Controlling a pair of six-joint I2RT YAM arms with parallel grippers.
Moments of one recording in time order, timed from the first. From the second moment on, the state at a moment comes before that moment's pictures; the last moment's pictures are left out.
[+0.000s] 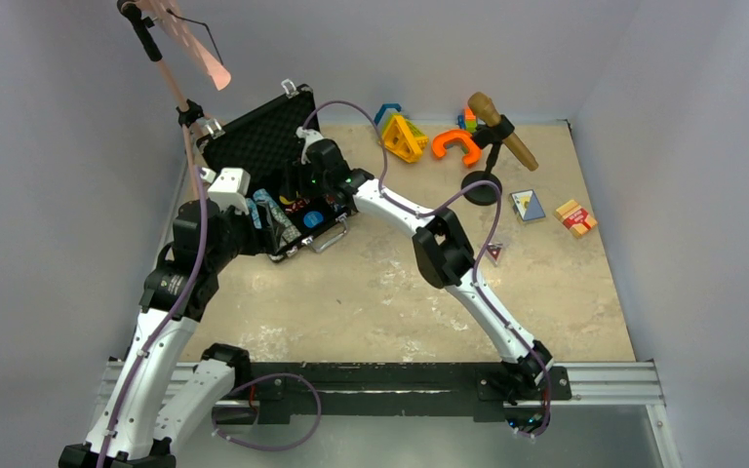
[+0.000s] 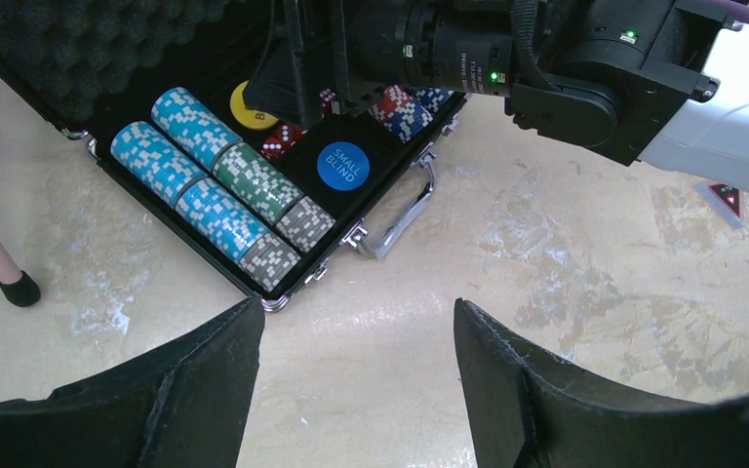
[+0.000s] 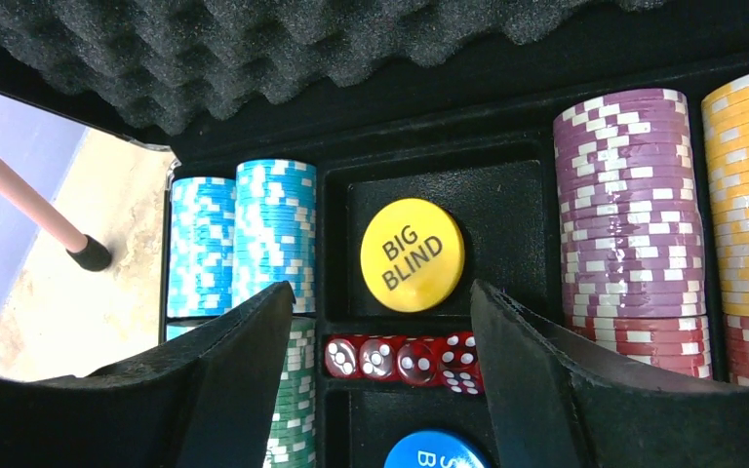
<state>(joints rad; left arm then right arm) -0.22 0.74 0.90 -0.60 0.06 -0.21 0.79 2.68 2.43 -0.24 -0.12 0.45</state>
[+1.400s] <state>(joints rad) -0.22 0.72 0.90 -0.59 0.05 -0.21 0.04 1.41 1.01 -0.37 0.10 0.22</state>
